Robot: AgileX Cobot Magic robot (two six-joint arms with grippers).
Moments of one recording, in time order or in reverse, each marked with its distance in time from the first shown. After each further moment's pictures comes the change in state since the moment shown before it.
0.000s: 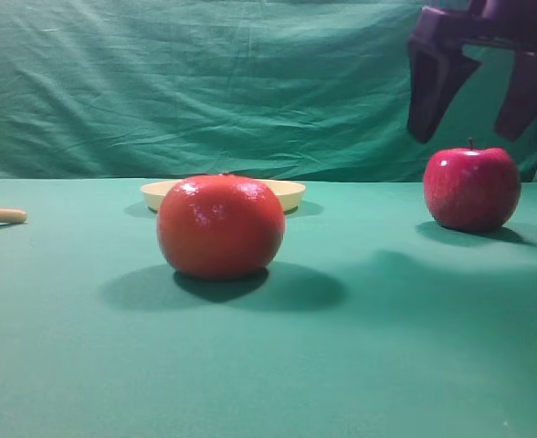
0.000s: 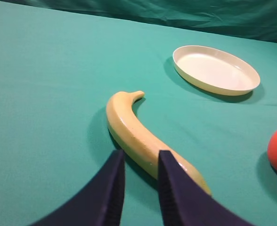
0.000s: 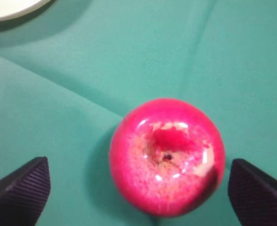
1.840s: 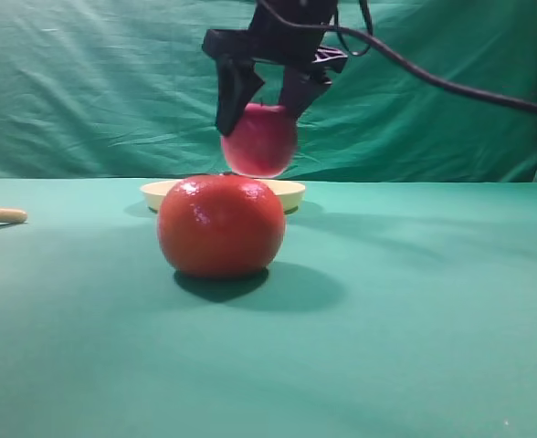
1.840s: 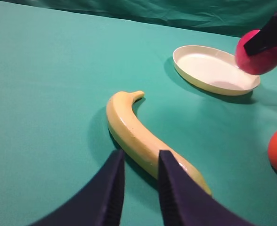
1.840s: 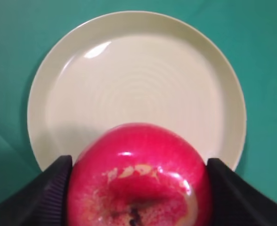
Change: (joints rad) left arm 0.000 0.000 0.000 0.000 0.000 0.000; right arm 0.274 0.435 -0.724 0.011 0.113 0.000
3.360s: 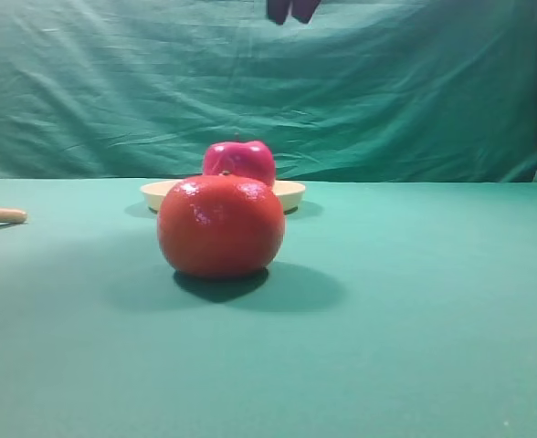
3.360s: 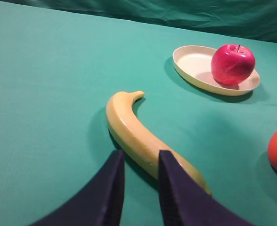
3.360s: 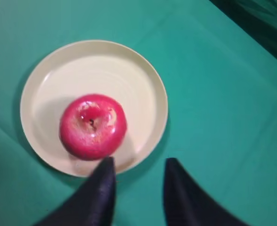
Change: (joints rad) left arm 0.000 0.000 0.000 0.000 0.000 0.000; right arm 0.000 -0.365 -0.157 -0.322 0.485 0.241
